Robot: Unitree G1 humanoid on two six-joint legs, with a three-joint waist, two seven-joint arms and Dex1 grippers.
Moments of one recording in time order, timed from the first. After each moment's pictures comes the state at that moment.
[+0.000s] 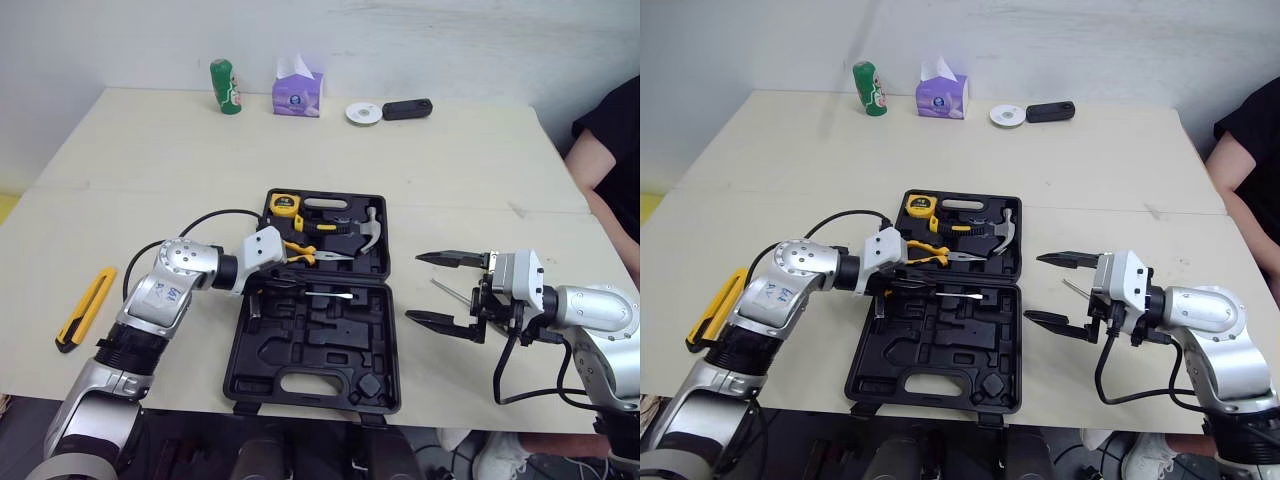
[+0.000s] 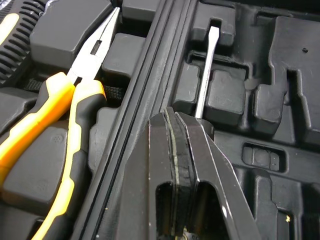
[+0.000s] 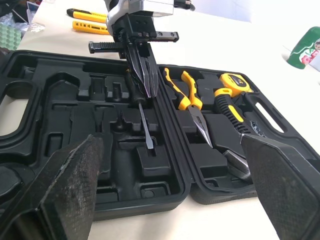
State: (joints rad) left arm -0.61 0.62 -0.26 0.06 -0.10 0.41 -1.09; right arm -0.17 -0.77 -0.12 -0.24 0.49 0.07 1.16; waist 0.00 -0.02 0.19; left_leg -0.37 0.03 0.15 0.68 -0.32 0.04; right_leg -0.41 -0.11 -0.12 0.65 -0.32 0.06
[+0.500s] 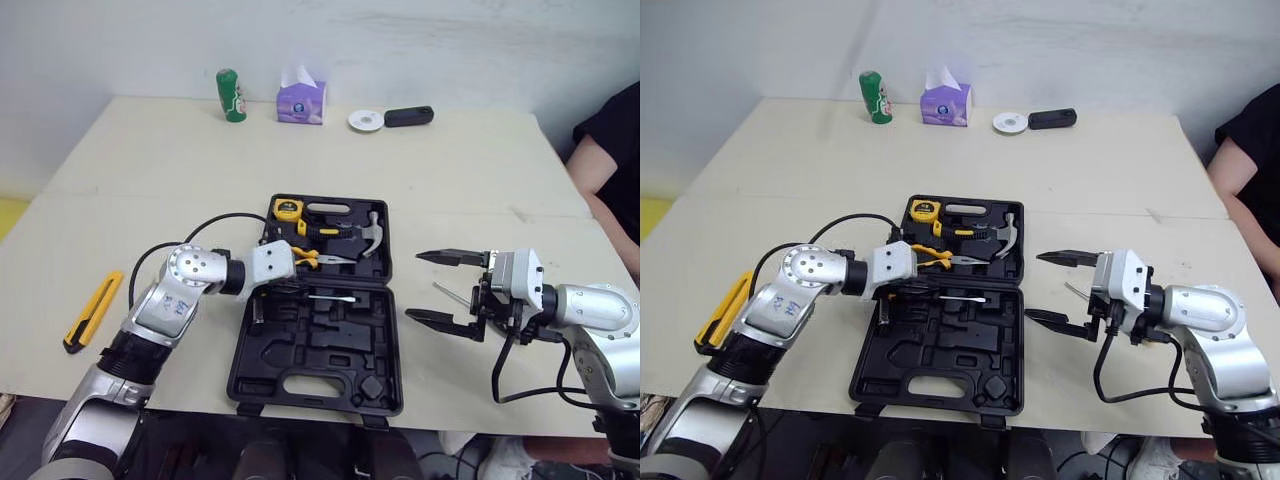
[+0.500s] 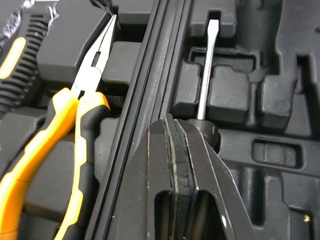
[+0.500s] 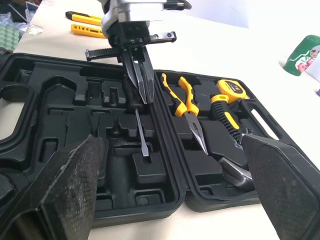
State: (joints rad) left arm -0.55 0.61 -0.29 0.02 0.01 0.27 -1.02; right arm -0.17 -0.77 -0.12 -0.24 0.48 0.07 1.16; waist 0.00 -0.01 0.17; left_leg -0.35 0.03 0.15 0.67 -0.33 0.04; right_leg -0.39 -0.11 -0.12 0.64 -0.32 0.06
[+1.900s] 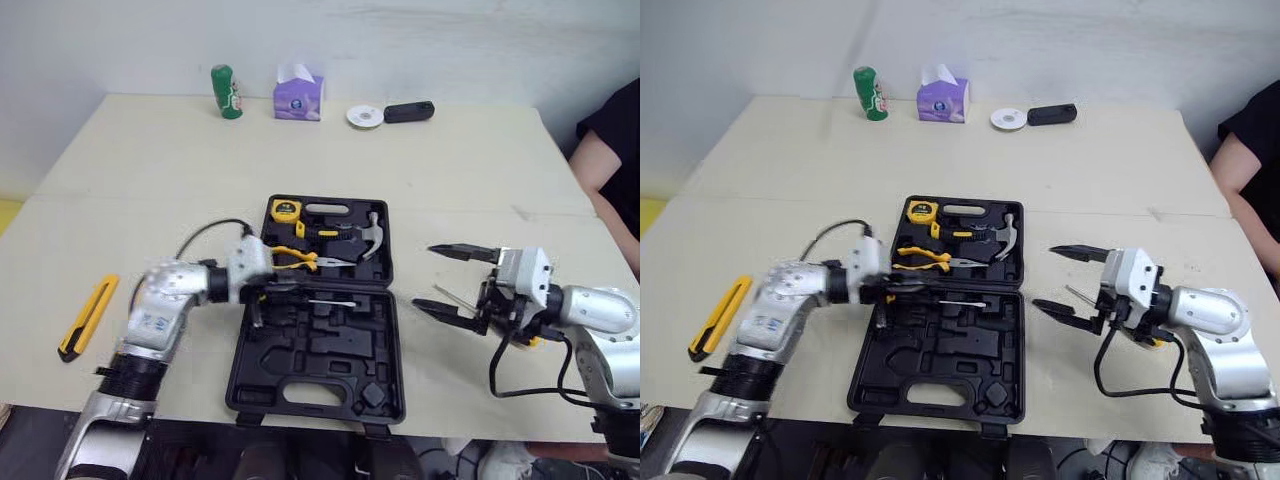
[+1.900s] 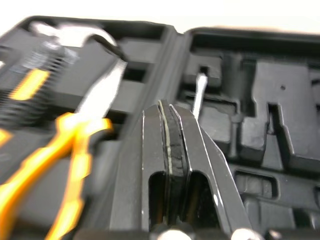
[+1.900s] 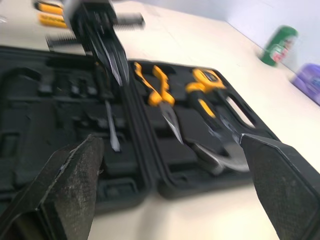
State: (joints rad) left arm -0.45 0.50 -0.14 0.05 -0.17 0.14 -1.04; right arm -0.17 -0.73 -0.13 -0.20 0.44 0.02 1.13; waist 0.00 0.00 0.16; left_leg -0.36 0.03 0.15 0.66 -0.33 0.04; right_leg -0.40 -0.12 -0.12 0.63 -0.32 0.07
